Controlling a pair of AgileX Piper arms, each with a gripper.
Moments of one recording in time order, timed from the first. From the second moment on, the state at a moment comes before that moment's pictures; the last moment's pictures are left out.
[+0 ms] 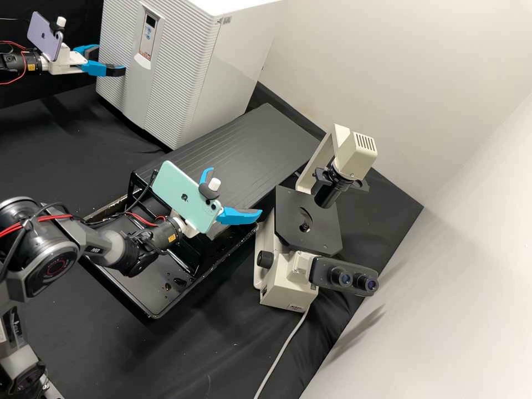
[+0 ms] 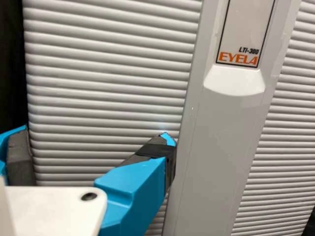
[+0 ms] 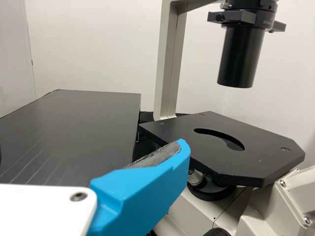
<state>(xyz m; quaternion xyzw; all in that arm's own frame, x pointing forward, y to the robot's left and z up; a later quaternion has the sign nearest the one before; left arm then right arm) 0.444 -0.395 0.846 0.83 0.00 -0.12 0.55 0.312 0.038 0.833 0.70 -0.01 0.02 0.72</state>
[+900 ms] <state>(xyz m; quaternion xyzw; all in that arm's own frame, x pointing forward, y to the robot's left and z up) 0.441 -0.393 0.848 0.83 0.00 -0.11 0.55 0.312 0.038 0.833 0.70 -0.01 0.02 0.72</state>
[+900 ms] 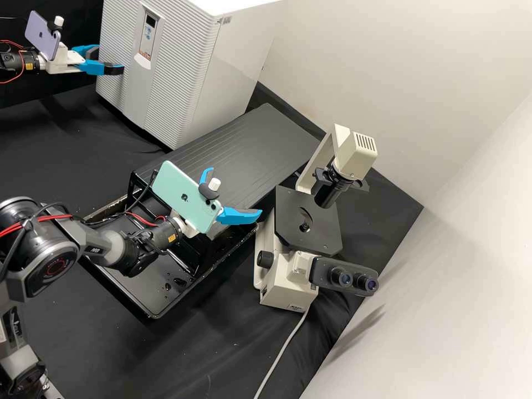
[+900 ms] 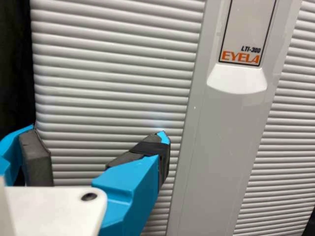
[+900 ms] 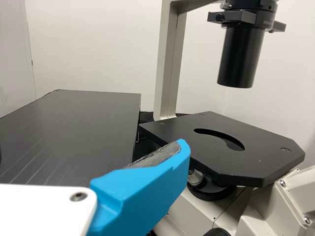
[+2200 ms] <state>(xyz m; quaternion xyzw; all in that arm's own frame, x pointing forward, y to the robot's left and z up) 0.435 -0.393 0.850 0.83 0.00 -0.11 0.55 0.312 0.038 0.833 0.70 -0.01 0.02 0.72</state>
